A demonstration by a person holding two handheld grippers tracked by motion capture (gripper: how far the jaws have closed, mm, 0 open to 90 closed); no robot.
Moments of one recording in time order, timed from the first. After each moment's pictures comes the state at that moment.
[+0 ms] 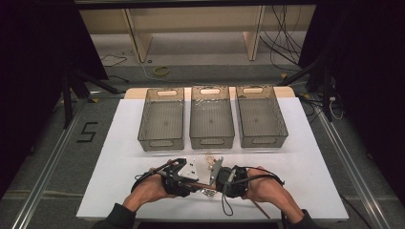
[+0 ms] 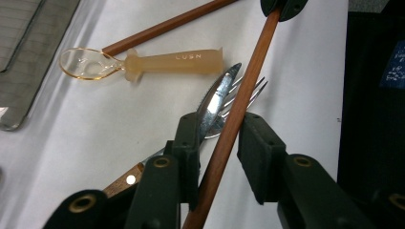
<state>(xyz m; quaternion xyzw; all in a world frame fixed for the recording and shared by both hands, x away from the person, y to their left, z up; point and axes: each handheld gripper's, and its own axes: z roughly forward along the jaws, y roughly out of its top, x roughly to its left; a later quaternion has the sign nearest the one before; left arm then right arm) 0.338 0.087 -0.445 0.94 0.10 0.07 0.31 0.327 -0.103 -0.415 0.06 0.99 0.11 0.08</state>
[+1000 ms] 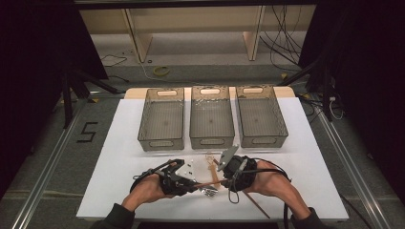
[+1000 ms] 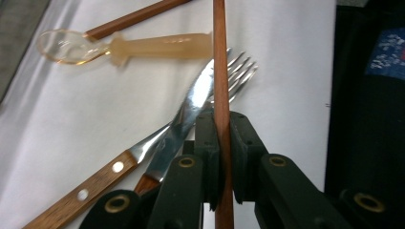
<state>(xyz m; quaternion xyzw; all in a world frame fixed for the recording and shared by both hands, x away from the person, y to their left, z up) 0.343 0.098 -0.449 0.94 0.12 0.05 0.31 0.343 -0.127 -0.395 0.13 0.97 0.20 0.09</state>
